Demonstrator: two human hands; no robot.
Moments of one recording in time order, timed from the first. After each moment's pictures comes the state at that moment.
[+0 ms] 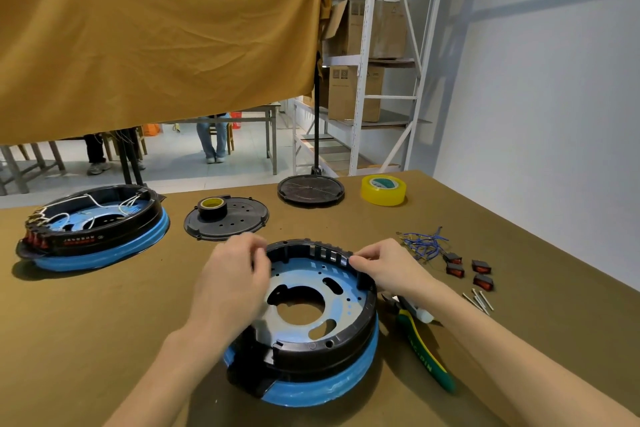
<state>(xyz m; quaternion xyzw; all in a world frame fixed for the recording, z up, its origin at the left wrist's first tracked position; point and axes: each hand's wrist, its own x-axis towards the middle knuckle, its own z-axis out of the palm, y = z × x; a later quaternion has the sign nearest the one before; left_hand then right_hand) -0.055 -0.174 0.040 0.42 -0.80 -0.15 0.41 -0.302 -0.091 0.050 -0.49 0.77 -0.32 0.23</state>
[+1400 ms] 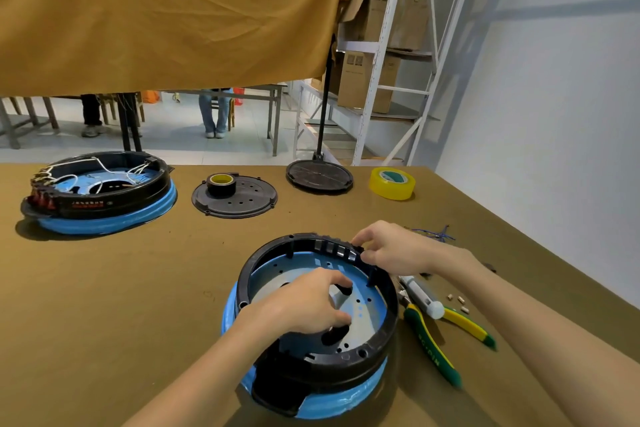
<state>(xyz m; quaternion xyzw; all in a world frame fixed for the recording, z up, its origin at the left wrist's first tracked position) -0.107 -0.160 0.021 0.33 -0.87 -0.36 0.02 -0.291 -0.113 0.093 -0.63 0.75 -0.03 0.18</state>
